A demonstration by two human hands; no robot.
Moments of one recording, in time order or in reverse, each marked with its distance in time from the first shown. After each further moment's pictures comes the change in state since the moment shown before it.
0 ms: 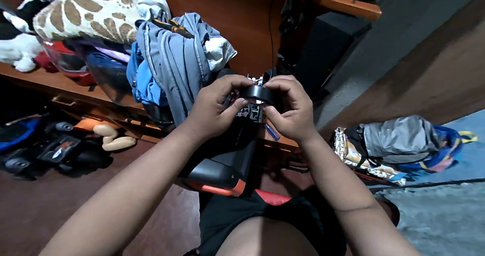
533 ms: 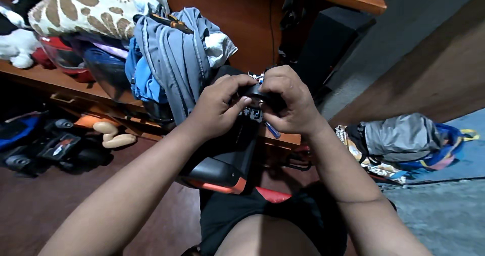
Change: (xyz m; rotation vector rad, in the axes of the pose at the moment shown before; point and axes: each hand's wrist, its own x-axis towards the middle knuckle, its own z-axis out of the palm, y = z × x) left_hand -0.001 0.004 0.000 0.094 -0.056 -0.031; right_hand 0.025 -0.004 -0.007 -0.209 -0.203 -0.322
